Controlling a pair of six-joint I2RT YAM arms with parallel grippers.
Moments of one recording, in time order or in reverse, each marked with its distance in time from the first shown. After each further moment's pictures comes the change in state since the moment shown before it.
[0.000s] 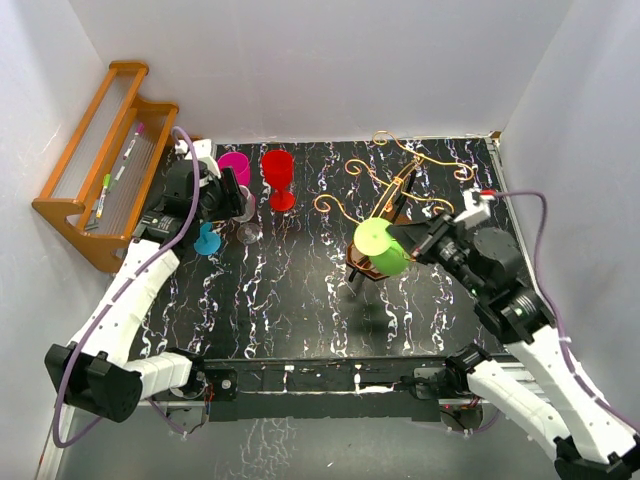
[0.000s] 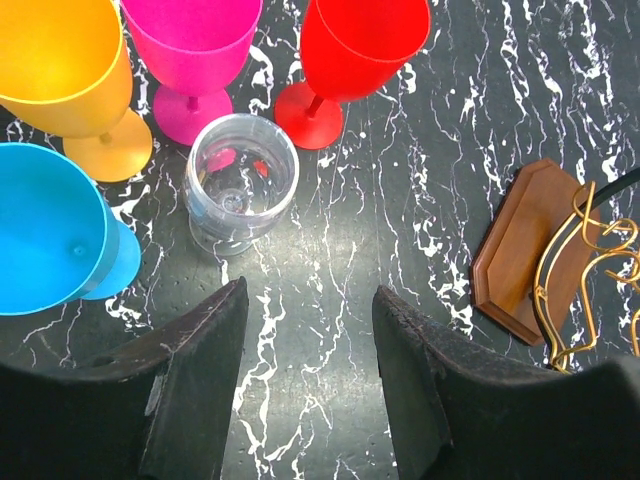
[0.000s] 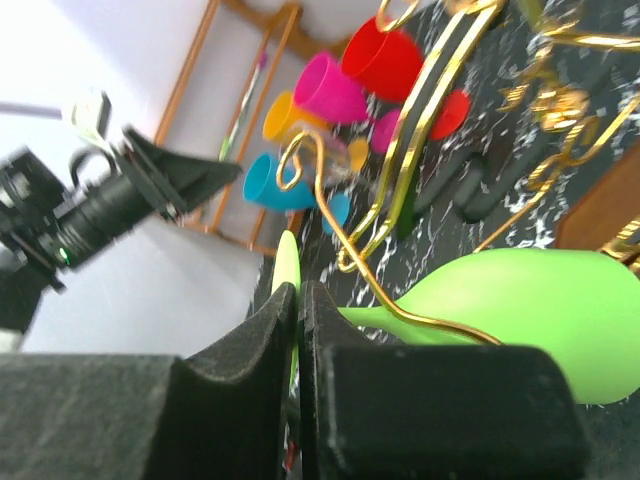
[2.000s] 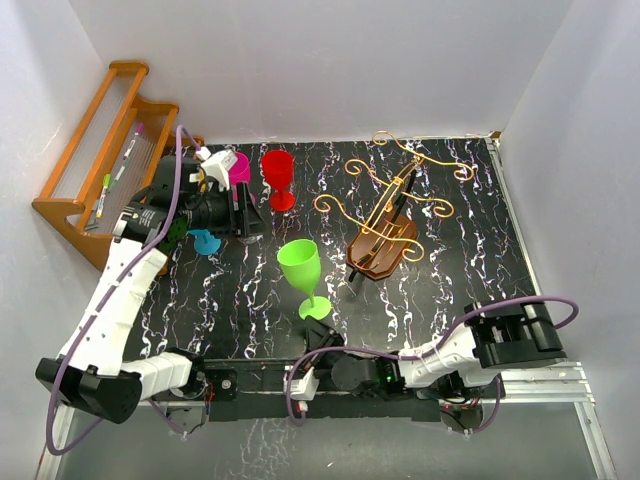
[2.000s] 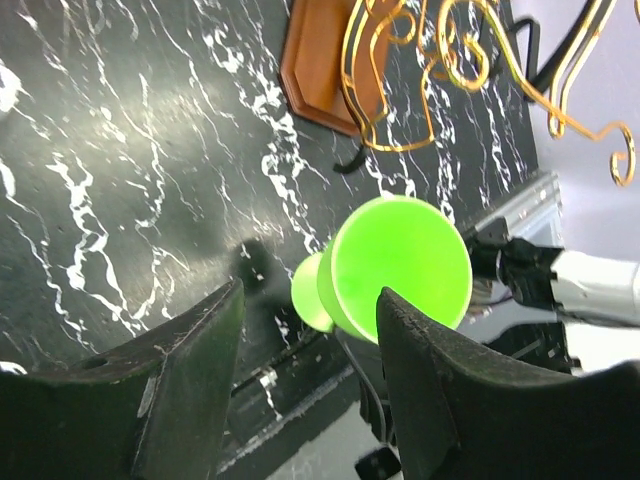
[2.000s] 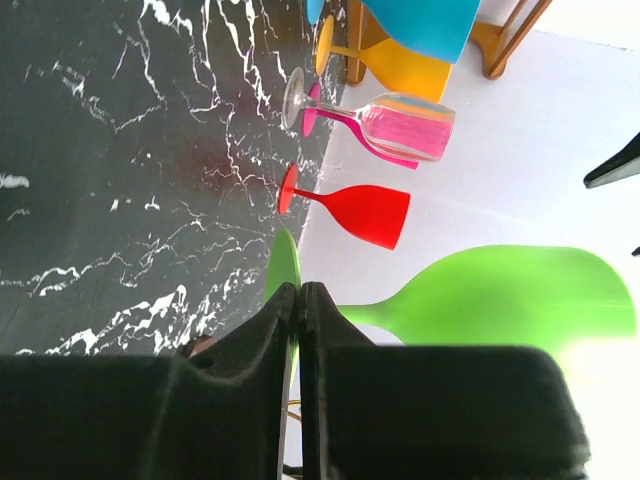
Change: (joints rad) left arm 0.000 0.000 0.231 -0.402 0.520 0.003; right arm 1.160 0.893 -0.384 1.033 0.748 -2.310
